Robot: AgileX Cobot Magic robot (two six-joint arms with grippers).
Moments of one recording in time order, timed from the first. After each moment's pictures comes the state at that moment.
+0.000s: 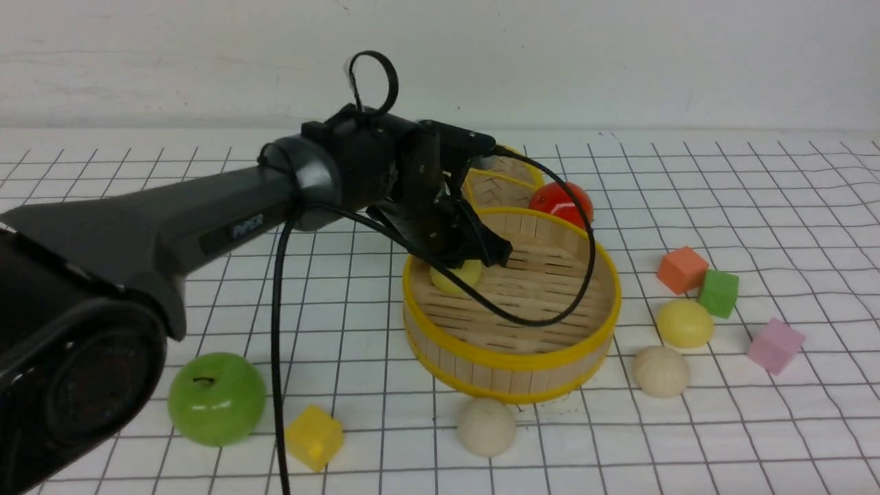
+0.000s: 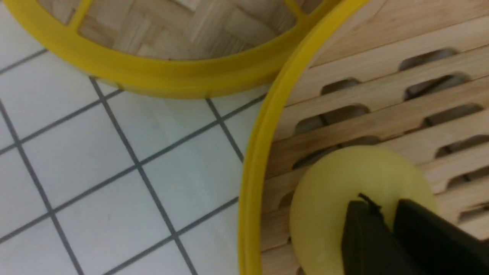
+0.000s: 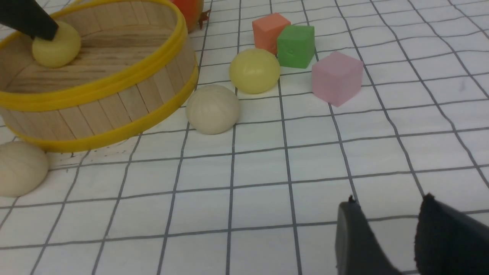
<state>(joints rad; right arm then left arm) 0.06 -0.01 0.02 0.04 0.39 0.11 -0.54 2.22 -1.87 0.03 0.65 -0.07</state>
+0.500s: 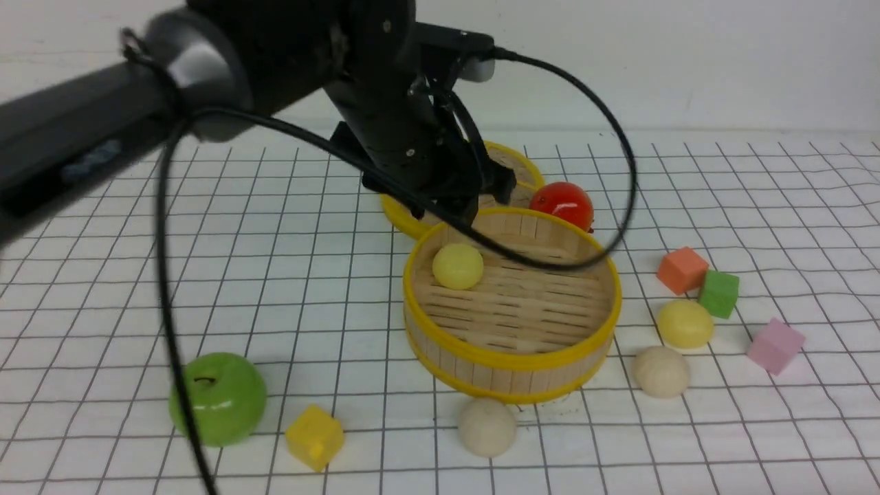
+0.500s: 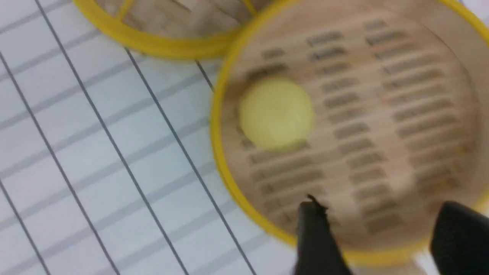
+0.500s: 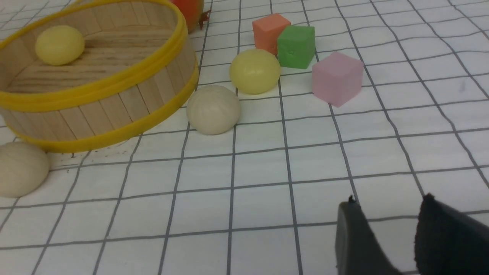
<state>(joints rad) 0.06 -0.01 0.02 0.04 0.39 0.11 -0.63 1.88 -1.80 0.00 1.02 -0.10</state>
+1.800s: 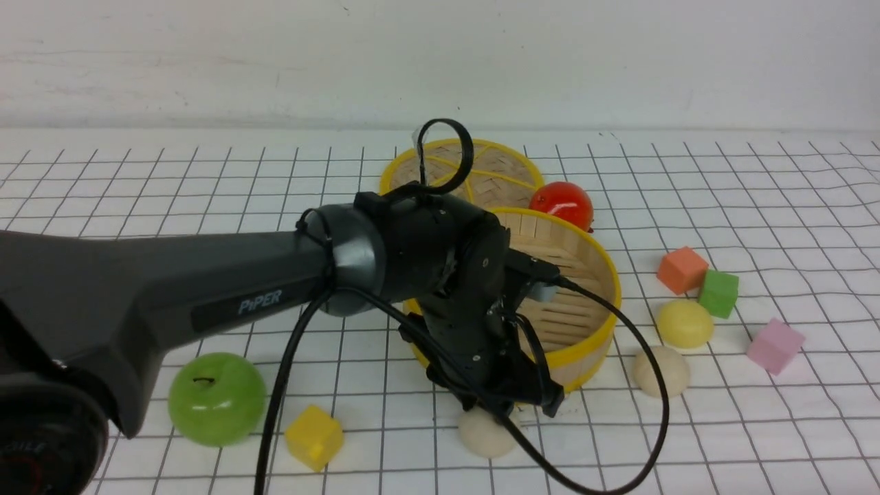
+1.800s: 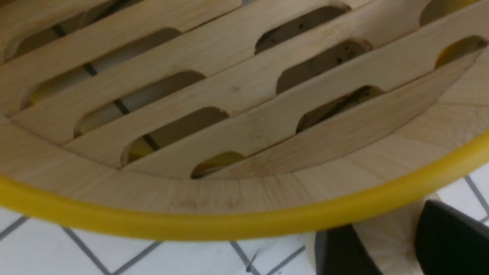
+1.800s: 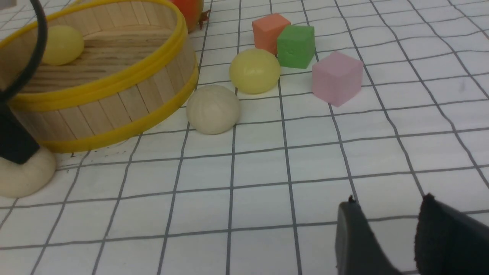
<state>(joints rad) 0.06 -0.01 0.02 0.04 0.39 0.11 -0.73 2.05 -1.53 -0.05 0.80 -0.11</state>
